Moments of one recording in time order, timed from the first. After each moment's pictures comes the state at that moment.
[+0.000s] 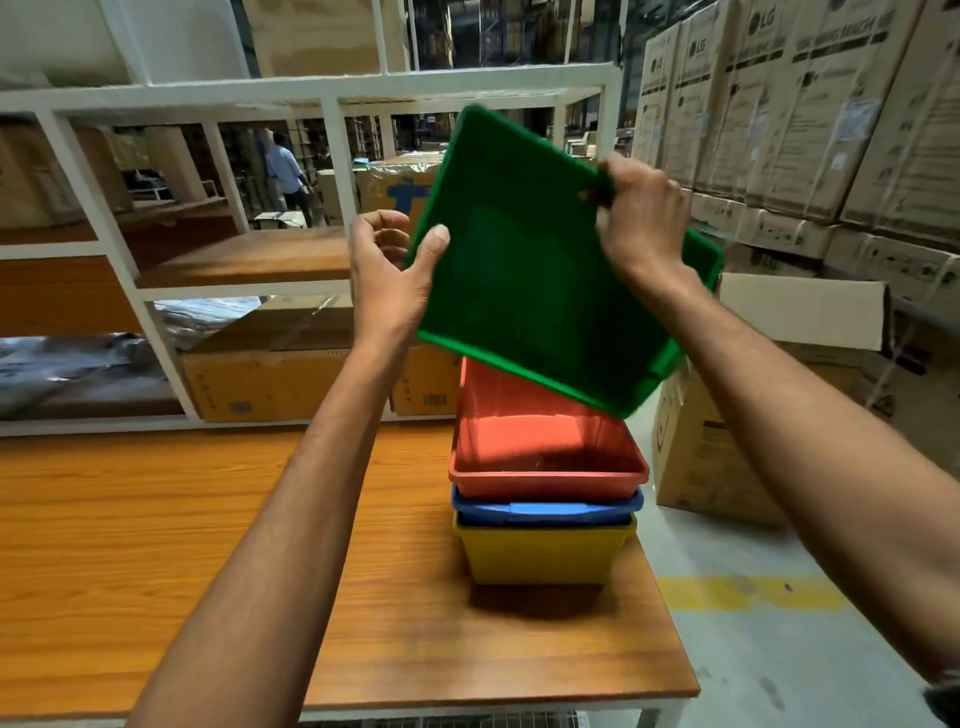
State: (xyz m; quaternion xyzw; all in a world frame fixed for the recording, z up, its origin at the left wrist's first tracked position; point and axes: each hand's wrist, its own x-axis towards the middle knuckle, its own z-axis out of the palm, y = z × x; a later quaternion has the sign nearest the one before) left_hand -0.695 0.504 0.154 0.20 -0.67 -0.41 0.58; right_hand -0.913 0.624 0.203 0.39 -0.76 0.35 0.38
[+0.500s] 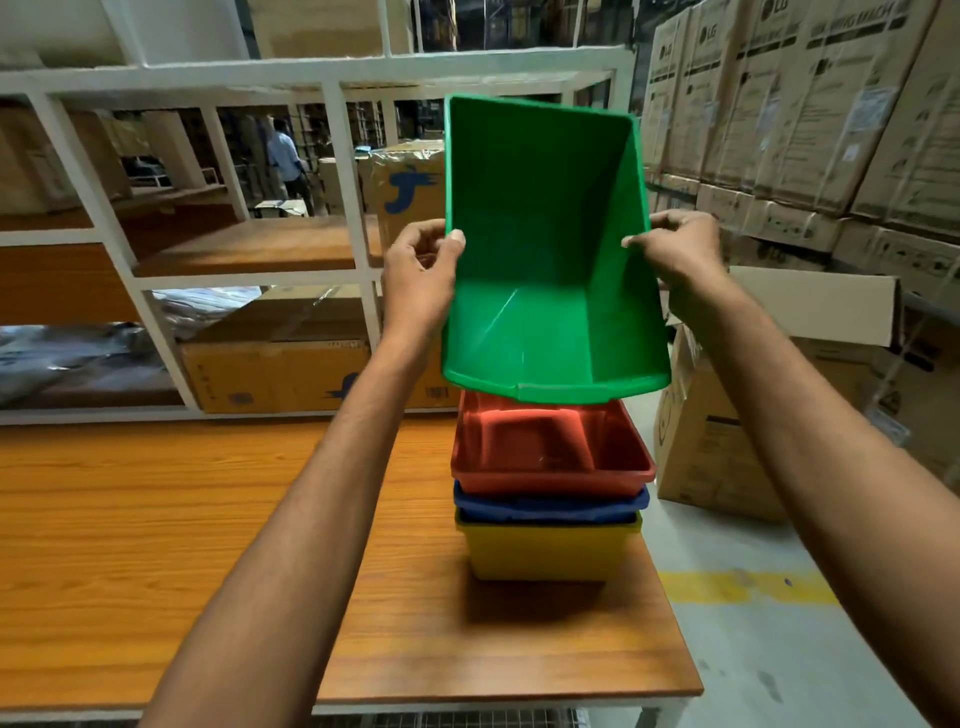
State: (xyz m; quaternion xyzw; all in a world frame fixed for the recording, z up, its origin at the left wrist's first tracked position) left_hand -0.724 0.493 0.141 0.21 -0.67 -0.46 0.54; right_hand -0.922 0.650 0.178 0.24 -0.73 0.64 -0.03
